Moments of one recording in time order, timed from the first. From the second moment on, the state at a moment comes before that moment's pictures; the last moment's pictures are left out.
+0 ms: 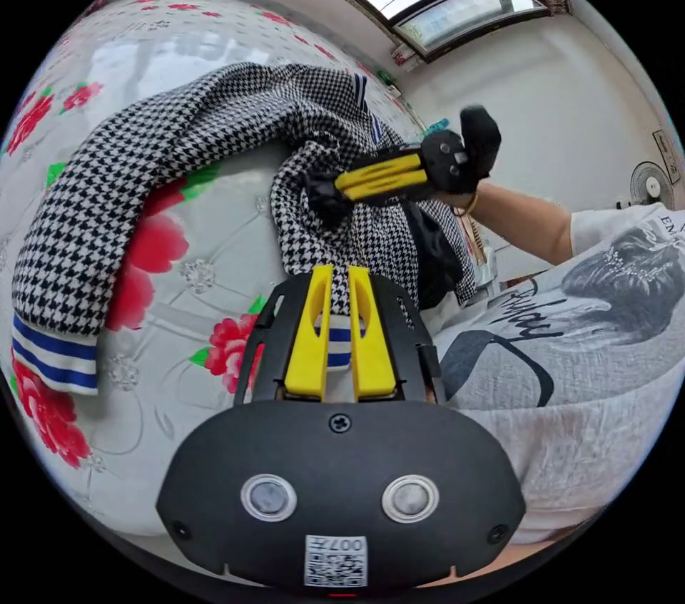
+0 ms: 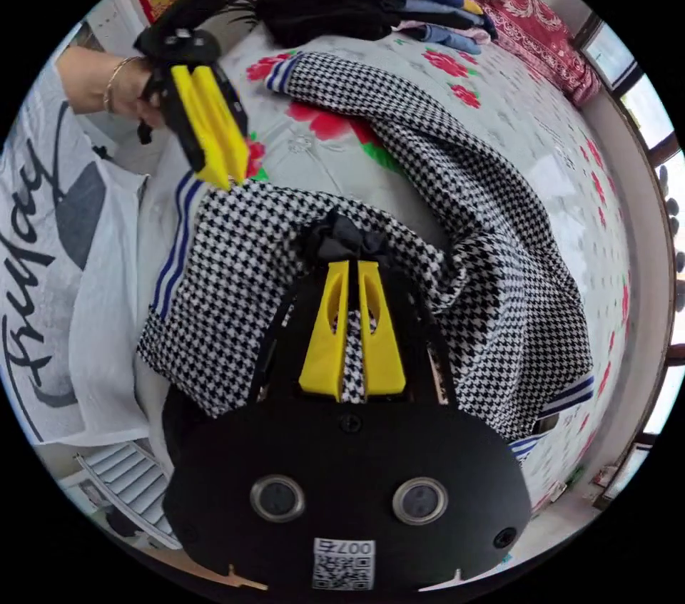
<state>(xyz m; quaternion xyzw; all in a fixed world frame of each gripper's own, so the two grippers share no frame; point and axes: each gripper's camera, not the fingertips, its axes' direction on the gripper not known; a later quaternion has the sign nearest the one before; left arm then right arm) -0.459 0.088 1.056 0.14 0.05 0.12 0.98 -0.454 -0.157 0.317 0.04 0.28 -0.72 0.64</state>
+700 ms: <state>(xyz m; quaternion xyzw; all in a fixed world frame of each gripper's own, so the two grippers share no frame) -0.434 0.029 1.059 0.11 0.02 0.29 0.95 -0.462 -0.139 0.310 -0.12 0.28 -0.82 0.48</state>
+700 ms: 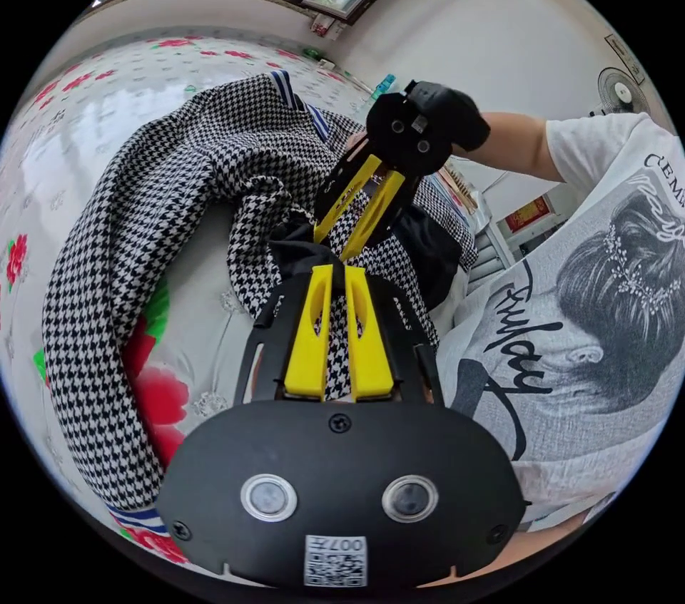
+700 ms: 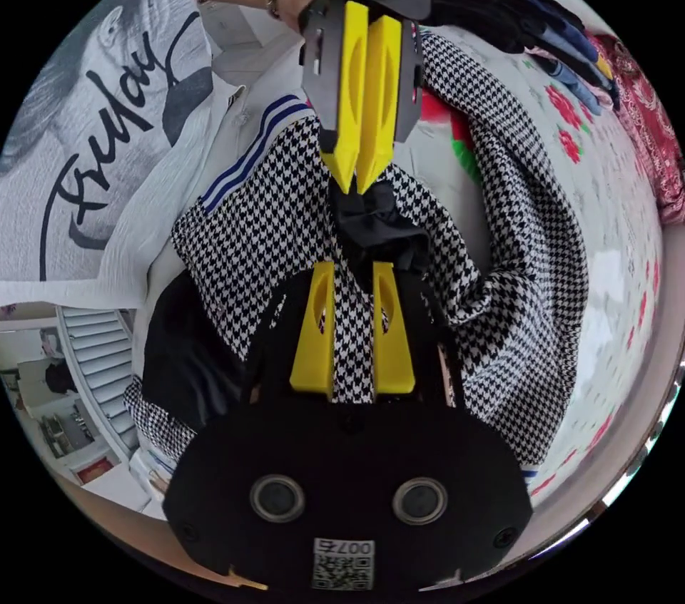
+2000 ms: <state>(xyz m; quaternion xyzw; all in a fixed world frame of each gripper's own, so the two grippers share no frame) -0.409 -0.133 1.144 -0.18 0.06 0.42 0.89 -0.369 0.012 0.288 0.12 0.29 -0.76 0.57</state>
